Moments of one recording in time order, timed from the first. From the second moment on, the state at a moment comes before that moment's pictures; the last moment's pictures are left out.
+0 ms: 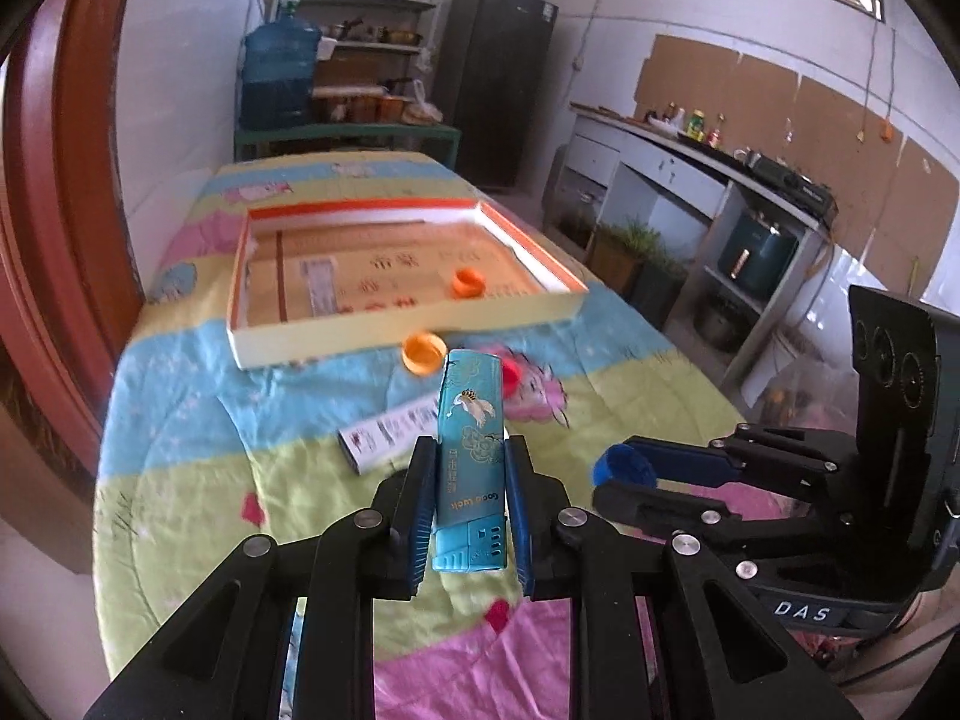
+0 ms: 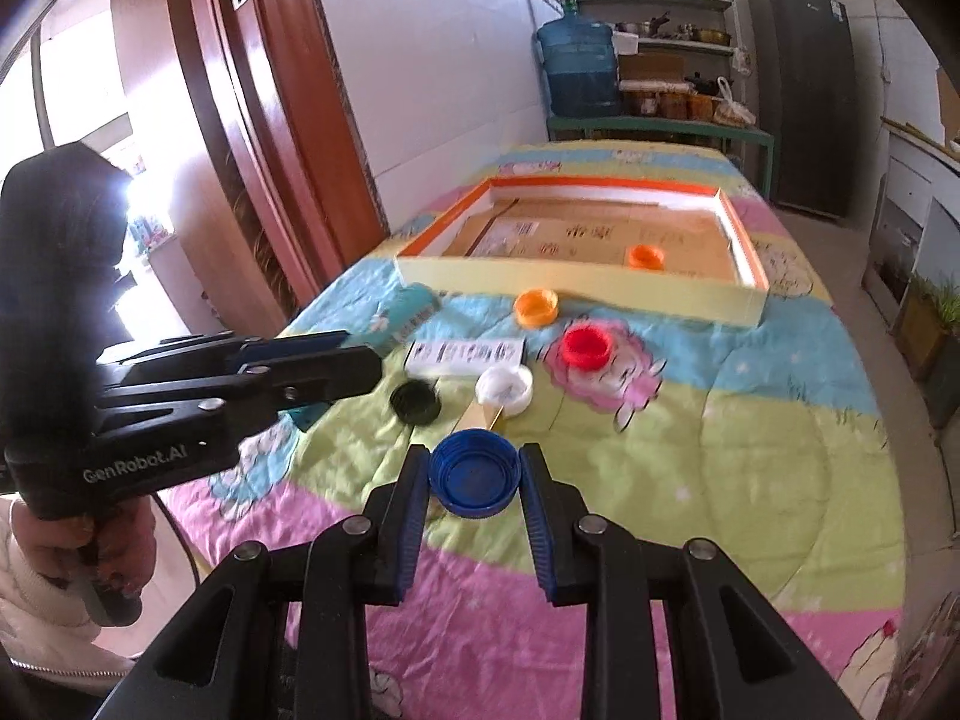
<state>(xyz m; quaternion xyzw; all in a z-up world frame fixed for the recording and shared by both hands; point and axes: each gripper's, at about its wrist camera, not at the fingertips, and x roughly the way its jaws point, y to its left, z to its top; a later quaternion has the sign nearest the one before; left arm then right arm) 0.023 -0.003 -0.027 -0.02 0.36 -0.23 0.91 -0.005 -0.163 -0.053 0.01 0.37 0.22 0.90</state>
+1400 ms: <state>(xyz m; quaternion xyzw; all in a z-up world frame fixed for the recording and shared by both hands) 0.185 -0.038 -0.006 -0.08 0.37 -0.14 0.92 0.164 -0.224 -0.024 0.05 0.34 0.12 0.93</state>
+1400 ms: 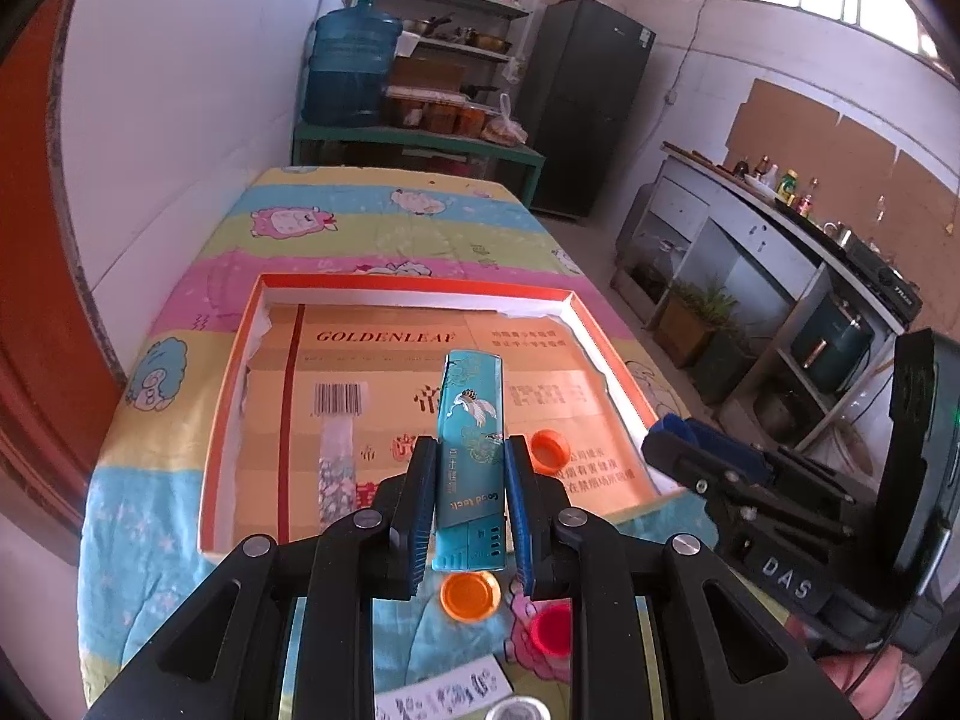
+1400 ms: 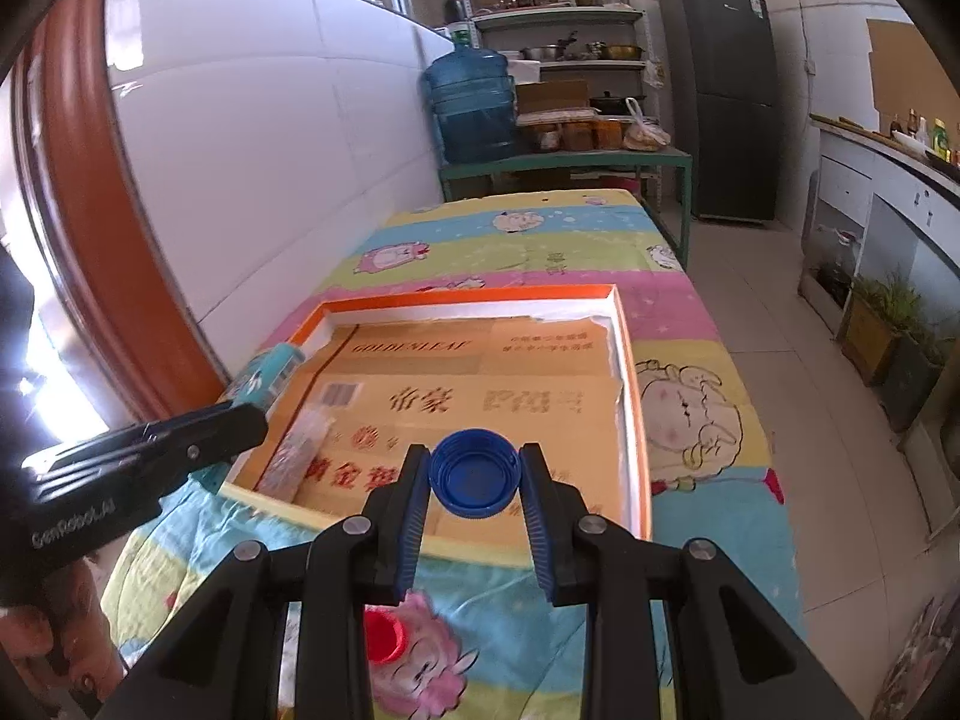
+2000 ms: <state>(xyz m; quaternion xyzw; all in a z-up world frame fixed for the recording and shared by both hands) 0.242 -0.049 -0.046 -0.07 0.40 -0.13 0.90 0.238 -0.226 -0.039 0.05 0.36 0.10 0.93</state>
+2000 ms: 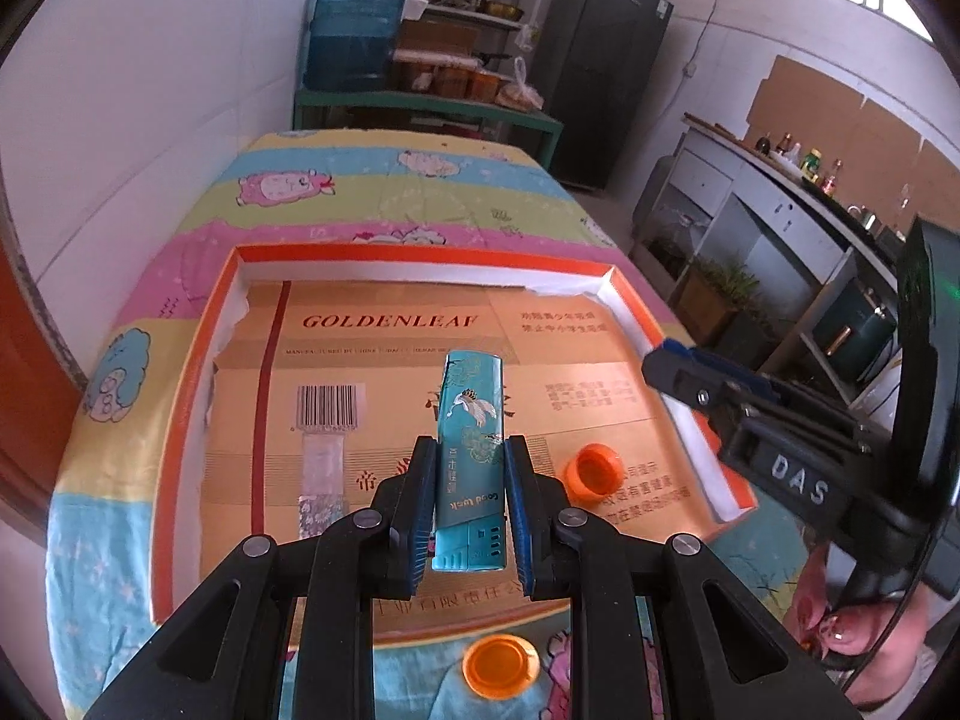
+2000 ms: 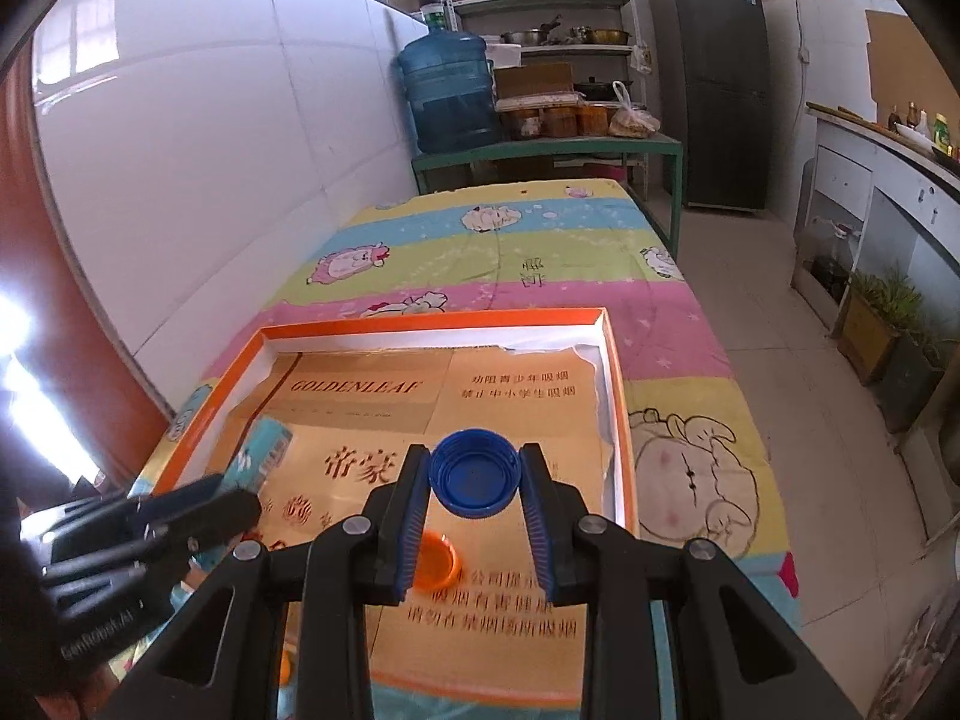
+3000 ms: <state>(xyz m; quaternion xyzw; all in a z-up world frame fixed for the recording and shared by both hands) 0.273 -0.057 -0.086 -0.06 0.43 -0.14 0.89 0.272 -0.222 -0.086 0.01 0.41 0.07 0.91</state>
